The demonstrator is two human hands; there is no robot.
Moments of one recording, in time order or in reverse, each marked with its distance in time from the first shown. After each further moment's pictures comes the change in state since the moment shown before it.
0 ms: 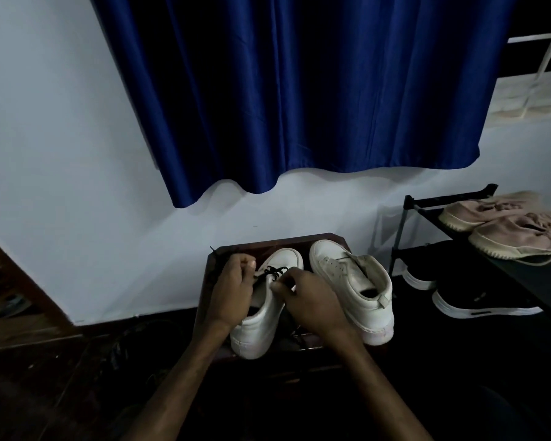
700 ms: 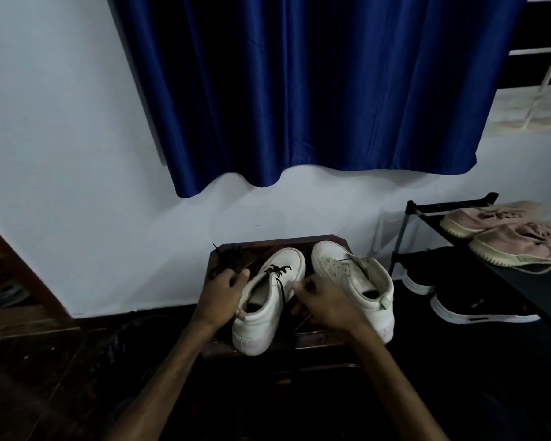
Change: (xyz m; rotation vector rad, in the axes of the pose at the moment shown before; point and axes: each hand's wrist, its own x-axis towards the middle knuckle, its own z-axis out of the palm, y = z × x) left_hand -0.003 -0.023 -0.021 0.053 -0.161 -0.258; right_hand 0.000 0.025 -0.006 0.389 -0.217 0.171
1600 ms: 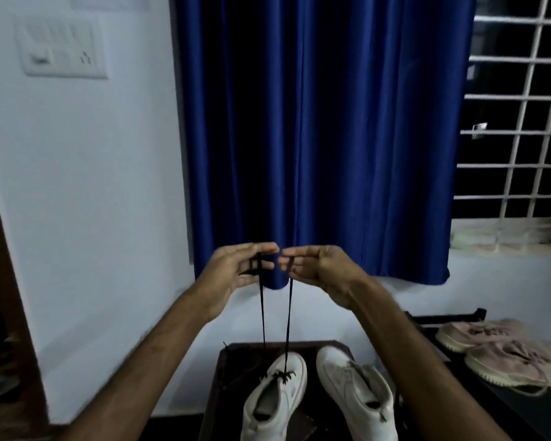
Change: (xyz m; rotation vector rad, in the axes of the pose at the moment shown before) left_hand -0.020 0.176 -0.148 -0.709 -0.199 0.313; right_hand -0.033 -0.209 -0.088 0.513 -0.121 -0.375
